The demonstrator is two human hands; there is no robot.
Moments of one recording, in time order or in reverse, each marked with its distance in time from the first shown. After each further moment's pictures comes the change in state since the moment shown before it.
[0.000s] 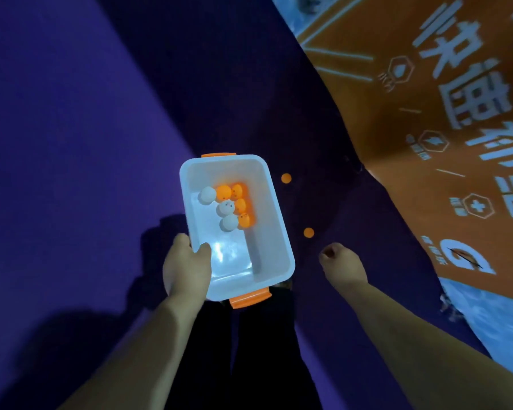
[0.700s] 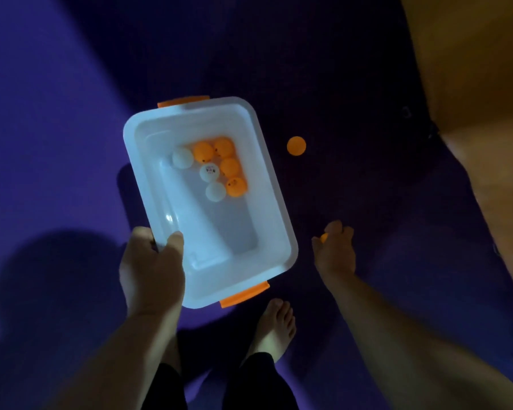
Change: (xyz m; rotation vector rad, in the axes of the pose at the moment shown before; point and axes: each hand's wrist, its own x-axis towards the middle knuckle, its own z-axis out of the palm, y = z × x) left_hand 0.186 -0.079 0.246 -0.063 0.145 -0.050; right_hand 0.323 0.074 0.185 -0.115 0.158 0.021
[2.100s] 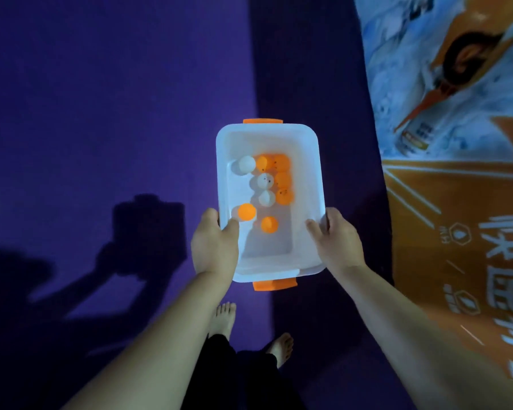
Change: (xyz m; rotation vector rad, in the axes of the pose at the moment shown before) left_hand -0.087 0.153 -0.461 -0.388 0.175 -0.047; right_hand -0.412 -0.360 -0.323 -0.042 -0.002 -0.770
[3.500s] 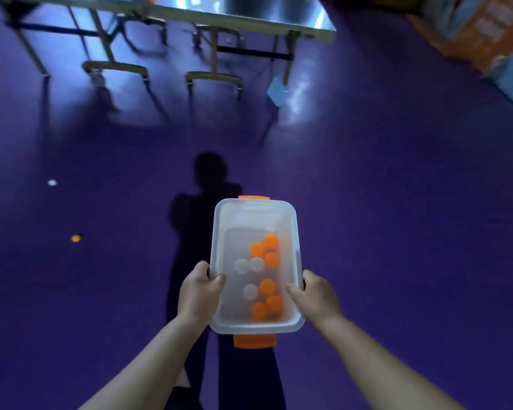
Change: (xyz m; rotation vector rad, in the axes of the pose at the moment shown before) left_hand -0.493 -0.266 -0.324 -0.721 1.190 -0.725; right_hand -0.523 -0.218 0.119 -0.760 -0.810 -1.397
